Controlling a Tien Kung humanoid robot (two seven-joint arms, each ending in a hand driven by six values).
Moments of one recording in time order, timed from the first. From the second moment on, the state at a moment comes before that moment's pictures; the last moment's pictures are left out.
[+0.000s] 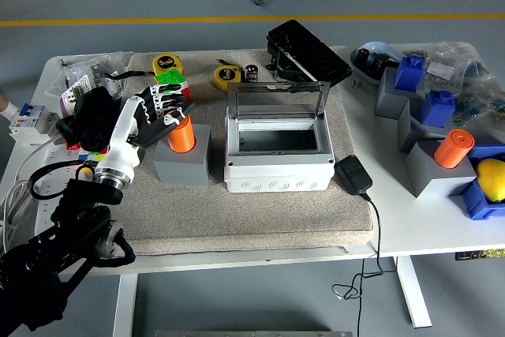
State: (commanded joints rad) left arm -0.33 0.23 -0.85 -1.25 0.88 0.43 -0.33; right arm 0.11 -0.23 0.39 0.33 -0.16 -0.12 -0.05
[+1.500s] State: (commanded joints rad) left arm -0.51 0.20 -0.56 -1.08 0.55 0.49 -0.49; right arm 0.12 -0.23 0.37 0.33 -0.15 -0.12 -0.05
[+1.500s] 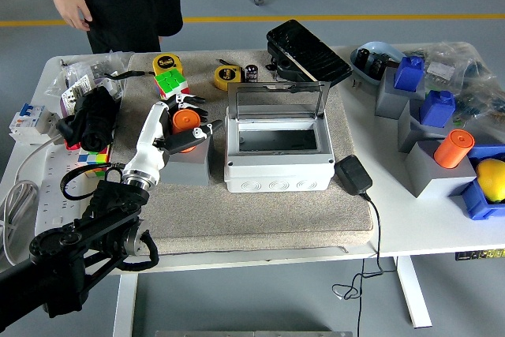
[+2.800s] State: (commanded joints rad) left arm -0.51 0.20 -0.66 -1.18 0.60 0.51 -0.45; right arm 0.12 -0.23 0.37 0.33 -0.15 -0.12 -0.05
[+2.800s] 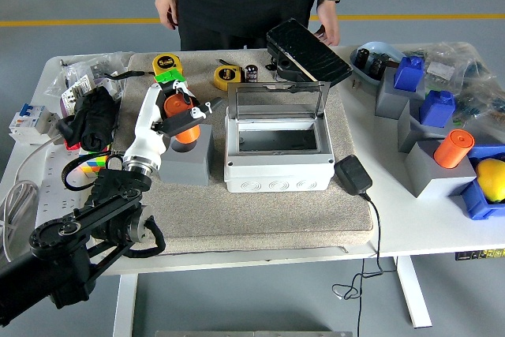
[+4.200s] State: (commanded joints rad) left arm -0.96 0.00 -0.27 -1.11 1.51 0.40 0.39; right arm 0.13 -0.24 0.33 0.33 -0.14 -0.12 -0.05
